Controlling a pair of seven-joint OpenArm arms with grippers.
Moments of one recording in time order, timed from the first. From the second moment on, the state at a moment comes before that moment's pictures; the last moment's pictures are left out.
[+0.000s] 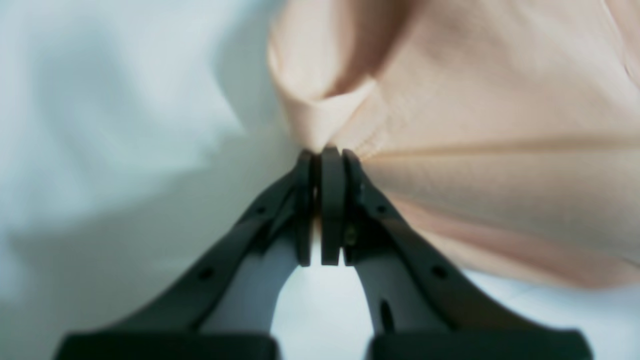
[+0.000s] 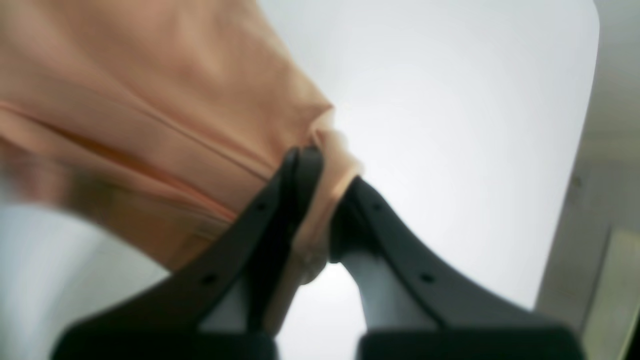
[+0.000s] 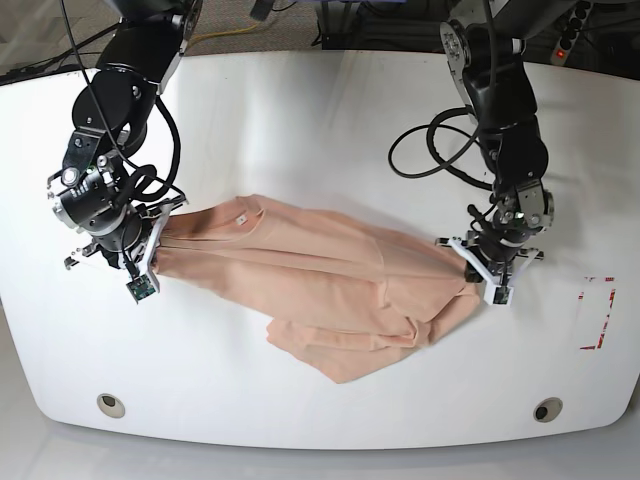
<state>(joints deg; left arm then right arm) -14.7 -1.9 -20.9 72.8 7.2 -28.4 31.7 9.4 8.8 18.8 113.7 10.7 41.1 -80.9</state>
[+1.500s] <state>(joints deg) -14.0 4.8 -20.6 77.9 7.5 -39.2 44.9 11.1 7.1 18.8 113.6 9.6 41.1 -81.3</state>
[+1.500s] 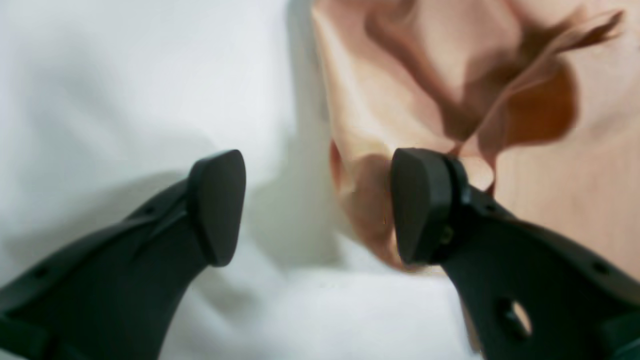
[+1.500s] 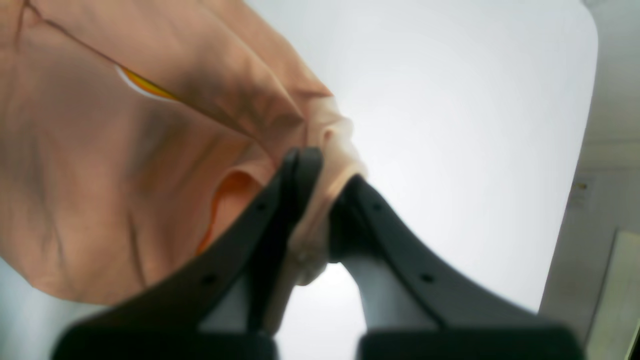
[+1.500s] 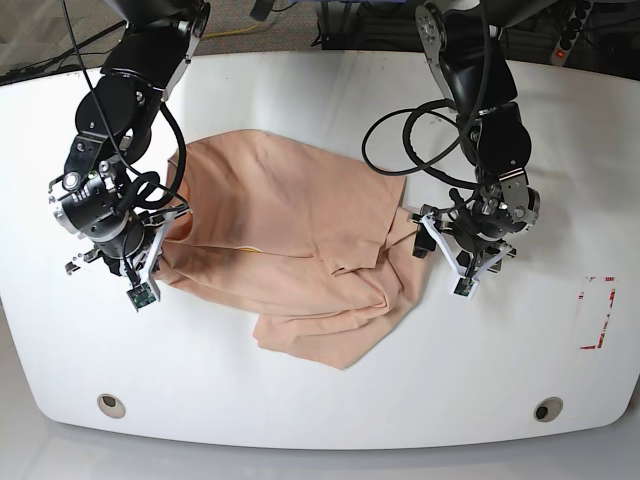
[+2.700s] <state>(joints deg) -19.4 -2.5 -23.4 94.2 7.1 -39.6 53.0 33.4 7.1 18.0 98.9 9.6 41.0 -81.5</state>
